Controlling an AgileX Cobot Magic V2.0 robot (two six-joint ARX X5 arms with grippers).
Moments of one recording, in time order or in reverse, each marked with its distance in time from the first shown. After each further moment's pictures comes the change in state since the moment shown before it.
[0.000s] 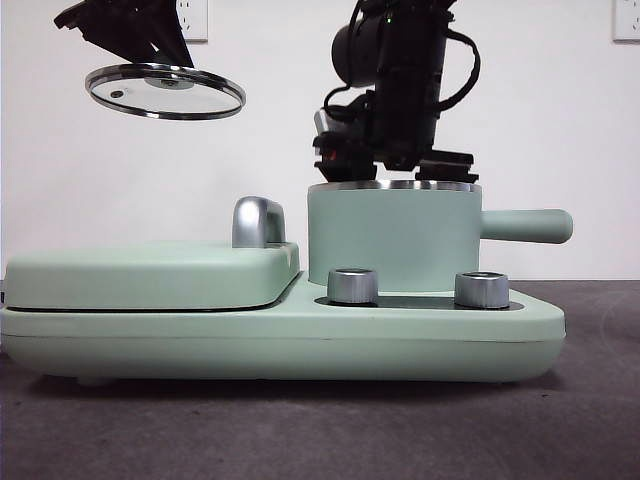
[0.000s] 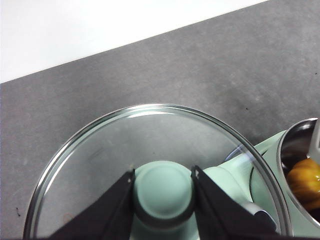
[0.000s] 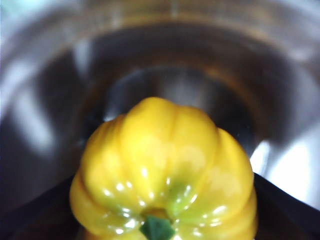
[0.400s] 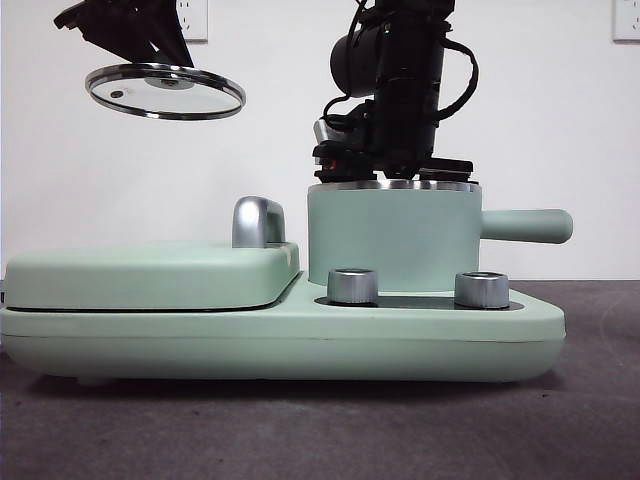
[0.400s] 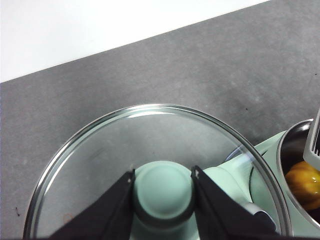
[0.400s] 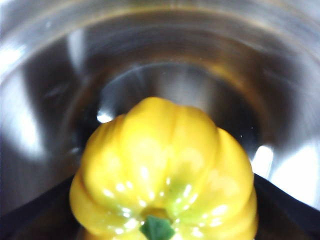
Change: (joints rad) left arm 0.000 0.000 0.000 0.000 0.000 -0.004; right arm 0.000 0.010 0.000 0.002 0.000 0.000
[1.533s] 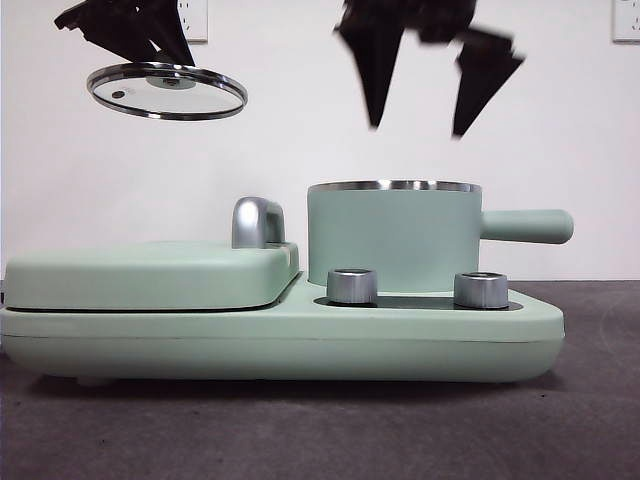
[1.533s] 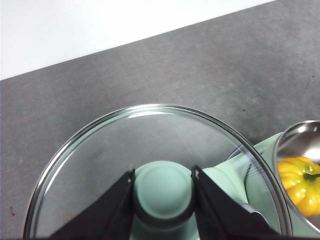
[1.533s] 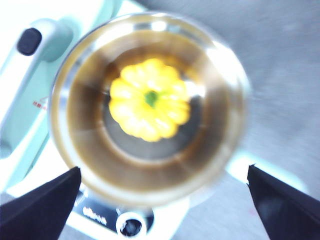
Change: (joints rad) left arm -0.009 0.000 0.000 0.000 0.000 -0.016; right arm -0.006 -0.260 0.069 -0.148 0.042 0.000
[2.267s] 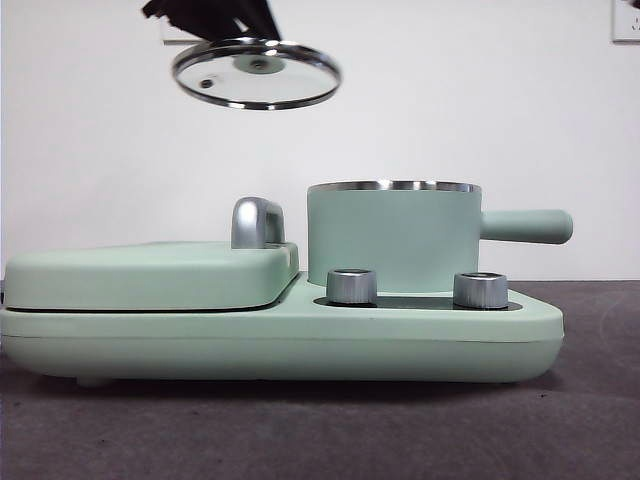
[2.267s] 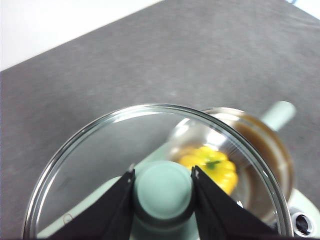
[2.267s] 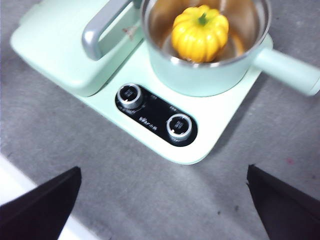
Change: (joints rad) left arm -0.249 0.000 0.000 0.000 0.000 0.001; right arm 0.149 -1.043 -0.941 0.328 -0.032 0.087
